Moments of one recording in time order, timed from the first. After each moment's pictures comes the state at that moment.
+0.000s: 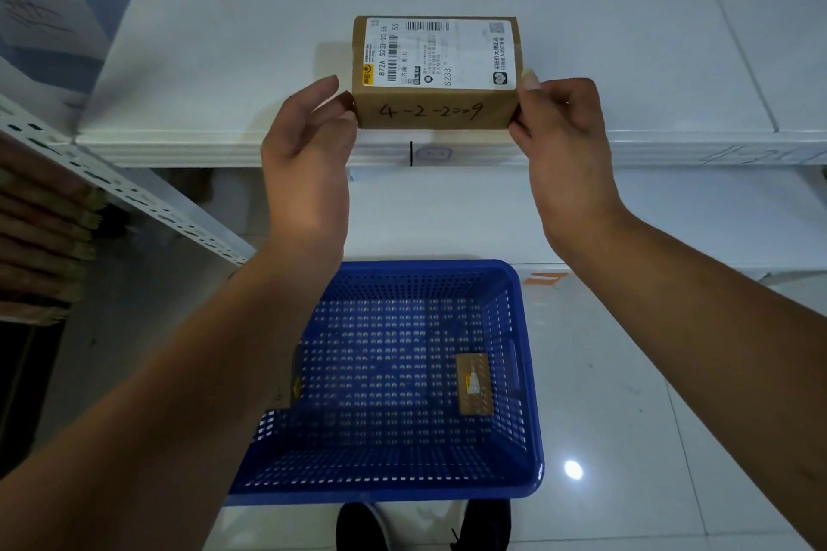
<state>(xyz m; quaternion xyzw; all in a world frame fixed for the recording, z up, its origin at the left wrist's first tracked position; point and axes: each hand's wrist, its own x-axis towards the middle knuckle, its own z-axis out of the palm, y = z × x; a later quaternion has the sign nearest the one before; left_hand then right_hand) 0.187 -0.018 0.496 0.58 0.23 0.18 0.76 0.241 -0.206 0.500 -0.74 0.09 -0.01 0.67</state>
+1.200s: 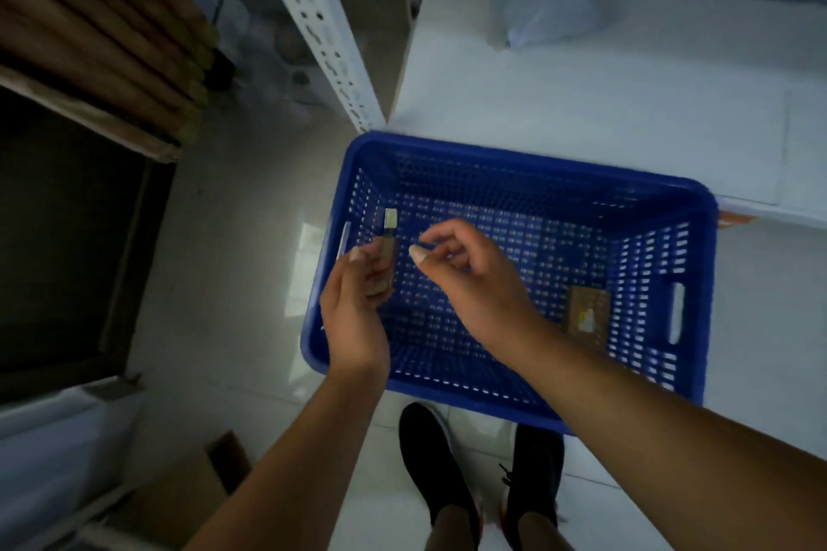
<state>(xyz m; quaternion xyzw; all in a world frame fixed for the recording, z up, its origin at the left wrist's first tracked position) -0.047 0.085 0.298 0.53 0.53 0.11 0.66 0.033 -0.025 0.309 -0.76 -0.05 0.37 0.53</state>
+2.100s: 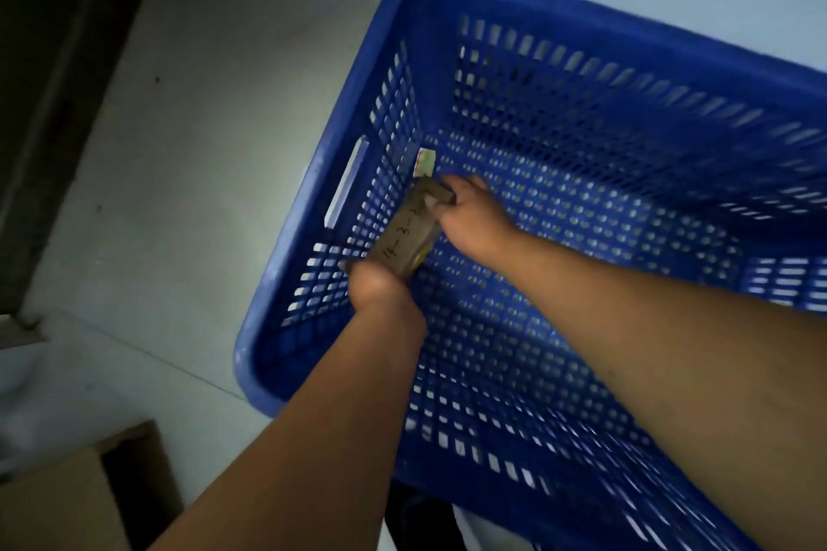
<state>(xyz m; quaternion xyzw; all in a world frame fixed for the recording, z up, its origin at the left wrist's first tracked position) -0.036 0.144 -0.009 0.23 0.77 0.05 0.60 0.081 0.086 -0.027 -0.83 -0.15 0.46 0.29</state>
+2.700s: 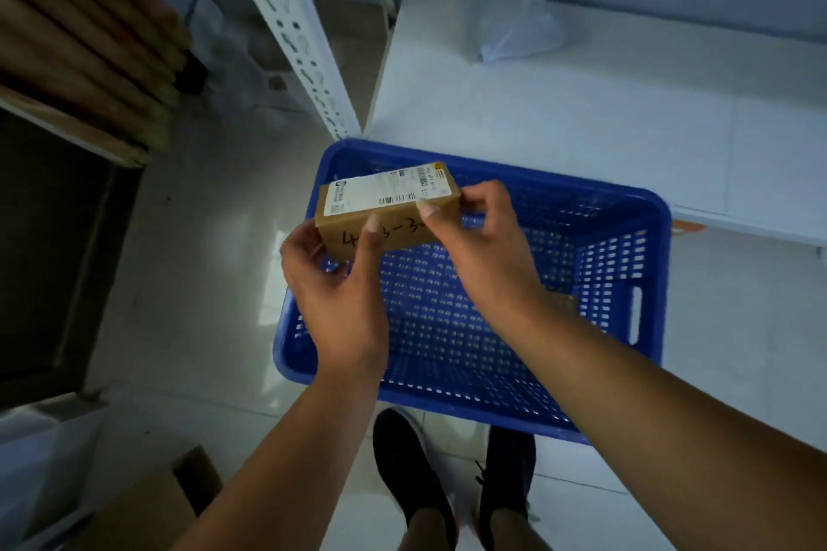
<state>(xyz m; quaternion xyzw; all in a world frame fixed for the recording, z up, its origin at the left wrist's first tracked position) -0.021 0.065 0.332 0.60 0.52 0.20 0.57 0.063 -0.034 0.336 -0.78 0.03 0.27 0.56</state>
